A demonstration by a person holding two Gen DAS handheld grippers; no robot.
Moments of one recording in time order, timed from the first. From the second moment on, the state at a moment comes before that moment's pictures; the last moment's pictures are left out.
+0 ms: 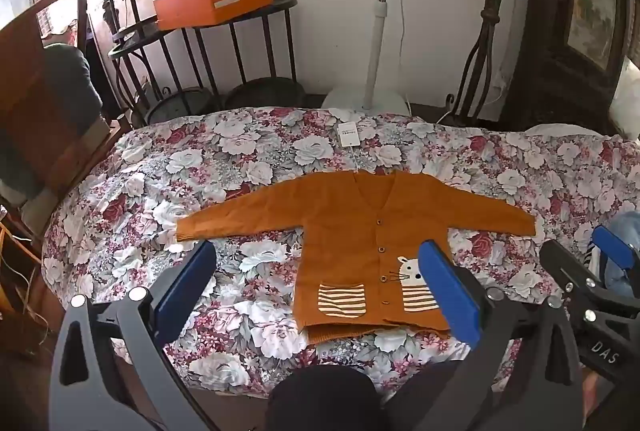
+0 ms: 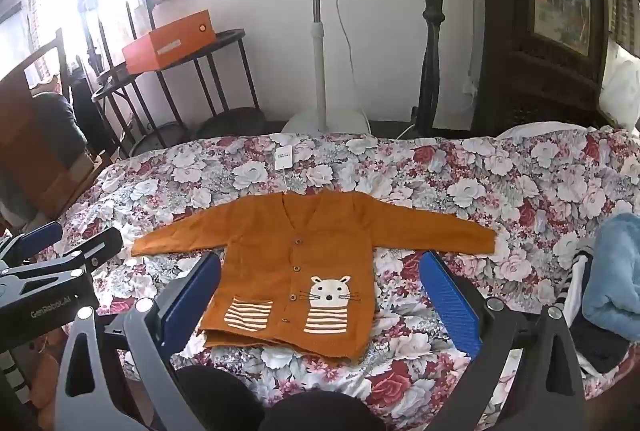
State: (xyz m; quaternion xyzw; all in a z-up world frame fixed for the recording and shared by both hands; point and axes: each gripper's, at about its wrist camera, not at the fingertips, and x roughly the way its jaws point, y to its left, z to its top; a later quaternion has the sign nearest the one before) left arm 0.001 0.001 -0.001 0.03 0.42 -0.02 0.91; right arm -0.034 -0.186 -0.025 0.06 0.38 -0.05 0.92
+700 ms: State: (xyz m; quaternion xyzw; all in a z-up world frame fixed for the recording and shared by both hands) left arm -0.010 -0.001 0.007 0.05 0.40 -0.01 0.91; right arm -0.037 -0.184 -0.020 0.06 0.37 -0.05 0.93
